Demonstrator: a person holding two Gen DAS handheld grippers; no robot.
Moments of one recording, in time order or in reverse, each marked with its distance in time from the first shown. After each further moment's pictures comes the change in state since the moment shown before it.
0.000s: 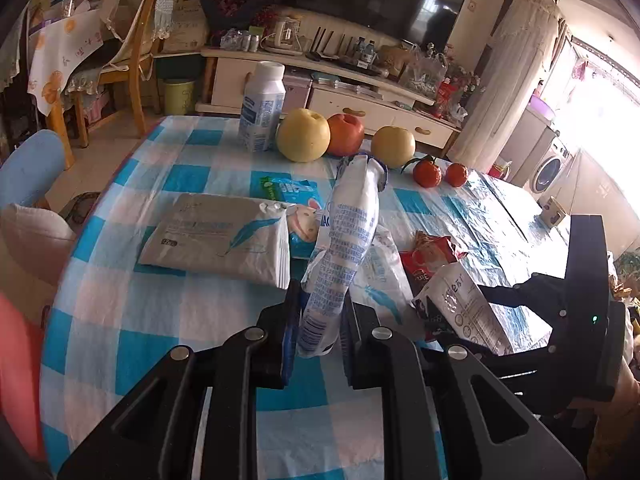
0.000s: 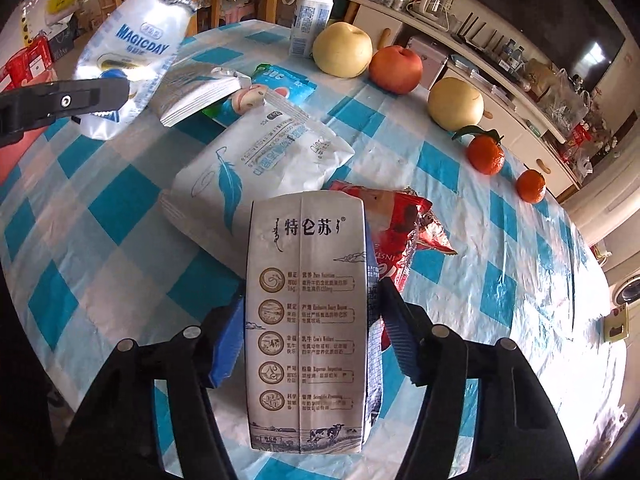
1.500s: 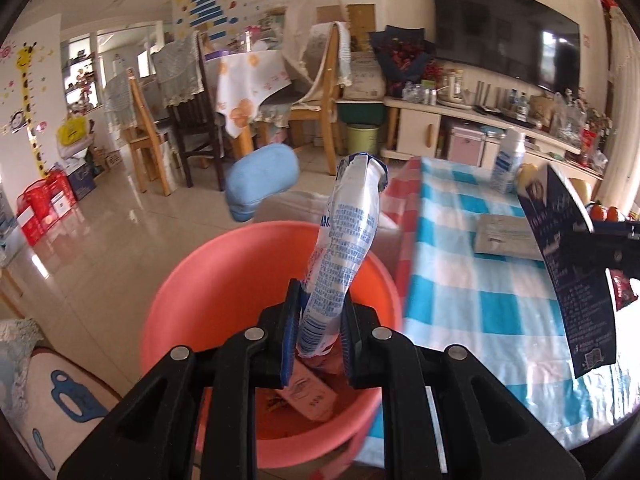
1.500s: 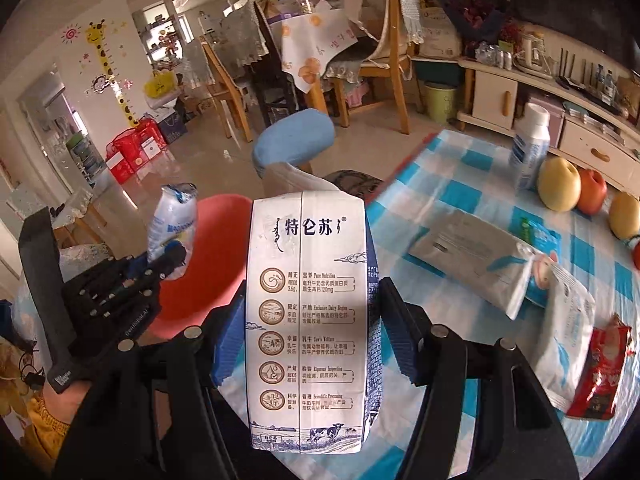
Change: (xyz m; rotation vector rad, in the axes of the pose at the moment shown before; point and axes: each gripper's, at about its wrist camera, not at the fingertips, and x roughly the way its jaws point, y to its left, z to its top) left arm -0.163 0.193 -0.074 -0.115 -0.201 0.596; right arm -0.085 0.202 0.125 0.049 -0.279 0.501
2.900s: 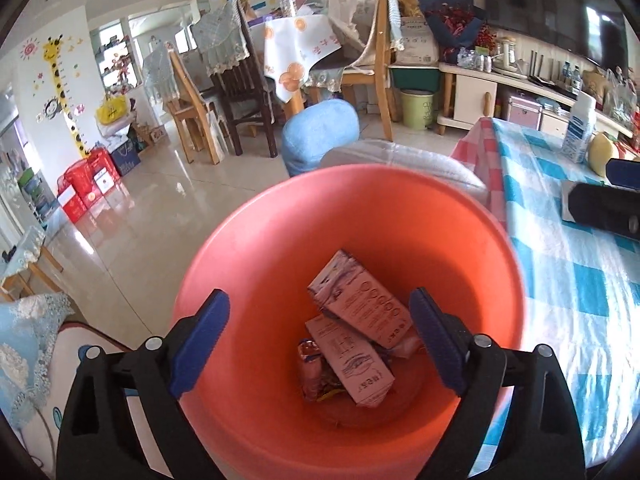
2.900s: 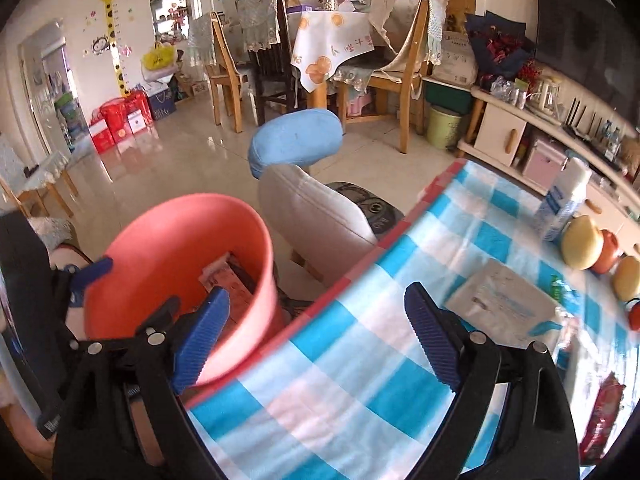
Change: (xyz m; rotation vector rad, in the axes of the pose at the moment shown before) left arm 0.053 0.023 -0.013 0.010 0.107 0.190; right arm 0.072 0.041 0.013 -0.156 -0.010 -0.148
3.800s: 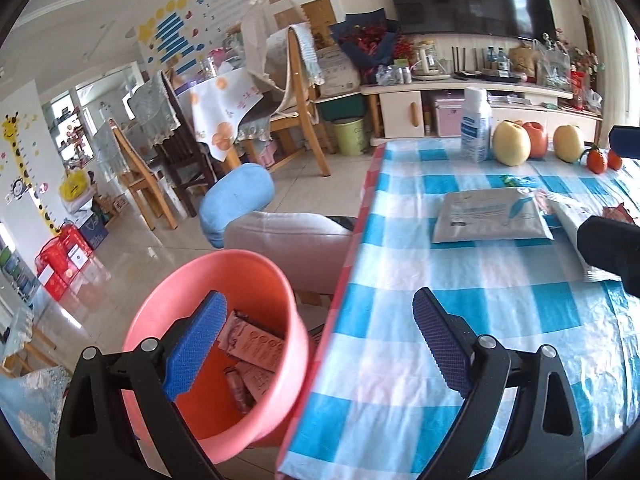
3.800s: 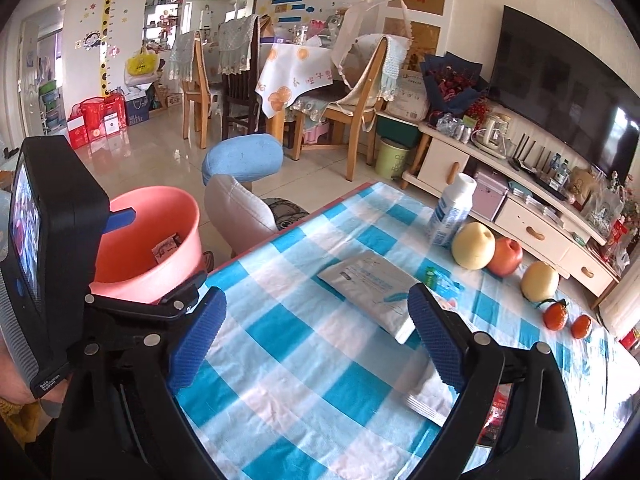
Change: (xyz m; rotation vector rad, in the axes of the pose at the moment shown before) left arm -0.077 -0.127 0.018 0.207 -0.134 -0.109; right arm -0.109 -0.065 -0.050 -0.053 -0.108 -0.159
